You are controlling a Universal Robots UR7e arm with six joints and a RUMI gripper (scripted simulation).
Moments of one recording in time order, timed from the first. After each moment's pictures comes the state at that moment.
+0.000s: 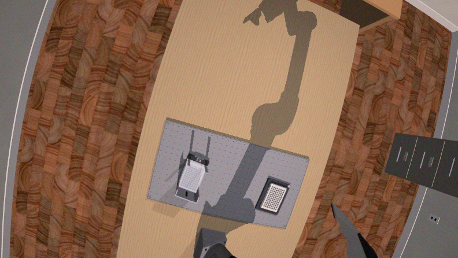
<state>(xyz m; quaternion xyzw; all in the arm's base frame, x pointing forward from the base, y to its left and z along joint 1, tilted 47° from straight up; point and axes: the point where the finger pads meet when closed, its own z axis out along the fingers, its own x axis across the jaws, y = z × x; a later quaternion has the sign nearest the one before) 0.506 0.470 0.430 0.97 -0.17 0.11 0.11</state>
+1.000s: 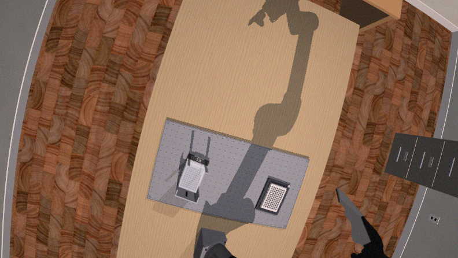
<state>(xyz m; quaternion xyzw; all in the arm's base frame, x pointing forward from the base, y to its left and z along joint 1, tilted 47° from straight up) 0.524 0.441 0.428 0.98 -0.12 0.11 0.13</state>
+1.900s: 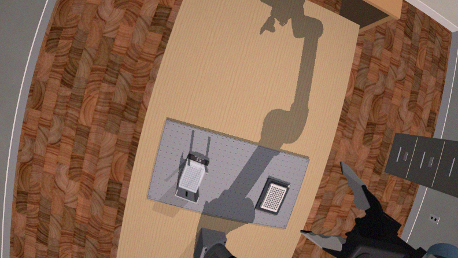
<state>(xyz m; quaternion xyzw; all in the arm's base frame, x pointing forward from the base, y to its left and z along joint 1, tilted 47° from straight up) 0.557 0.364 0.416 0.98 -0.01 0.10 0.18</state>
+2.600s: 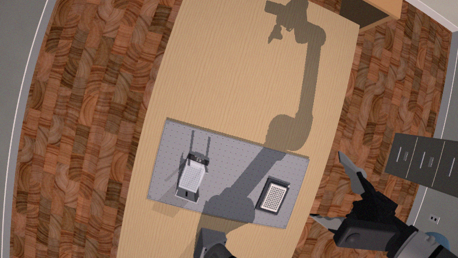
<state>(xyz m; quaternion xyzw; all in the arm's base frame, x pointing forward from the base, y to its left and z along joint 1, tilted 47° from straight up) 0.570 0.302 0.403 0.97 0.06 0.08 0.21</state>
